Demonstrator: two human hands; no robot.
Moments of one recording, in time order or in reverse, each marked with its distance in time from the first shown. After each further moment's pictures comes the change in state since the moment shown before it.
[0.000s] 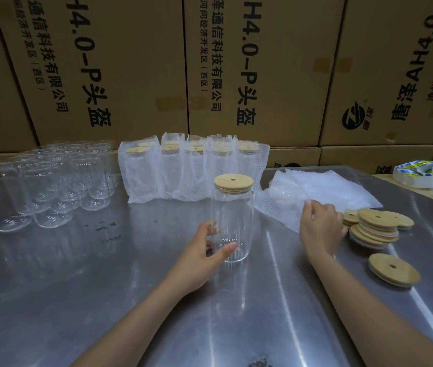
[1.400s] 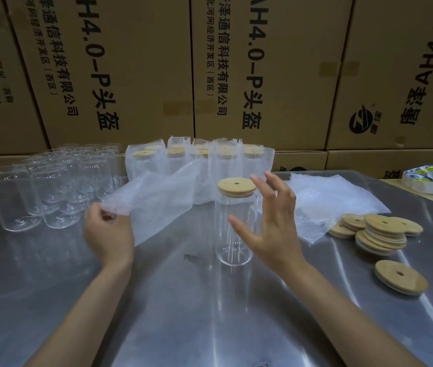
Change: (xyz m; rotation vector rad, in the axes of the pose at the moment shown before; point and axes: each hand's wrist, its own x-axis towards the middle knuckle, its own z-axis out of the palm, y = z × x) left_hand 0.006 -0.003 -0.102 0.066 1.244 0.030; right_hand -0.058 -0.076 -0.027 0.447 -0.126 -0.755
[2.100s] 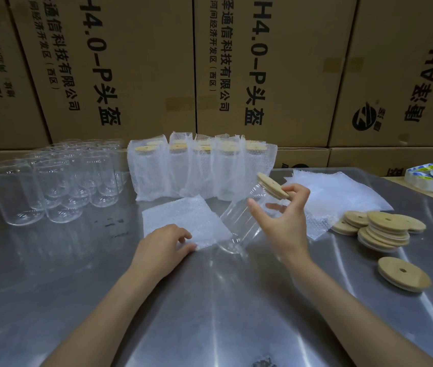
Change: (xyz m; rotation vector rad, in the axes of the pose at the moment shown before) left_hand -0.038 -0.015 0.009 0.656 -0.972 0.522; right_hand -0.003 0.008 0.002 0.405 0.100 0.557
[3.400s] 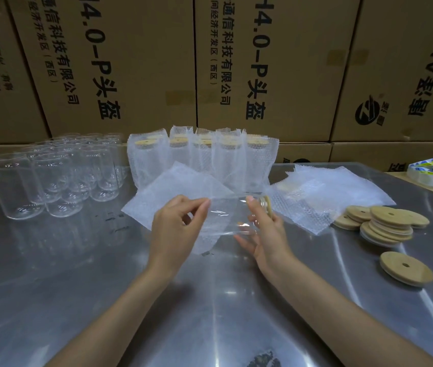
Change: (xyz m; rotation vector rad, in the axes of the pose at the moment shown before) left_hand -0.008 0.054 -0.018 -0.618 0.536 0.108; right_hand -0.022 -0.009 0.024 0.619 -0.070 0.752
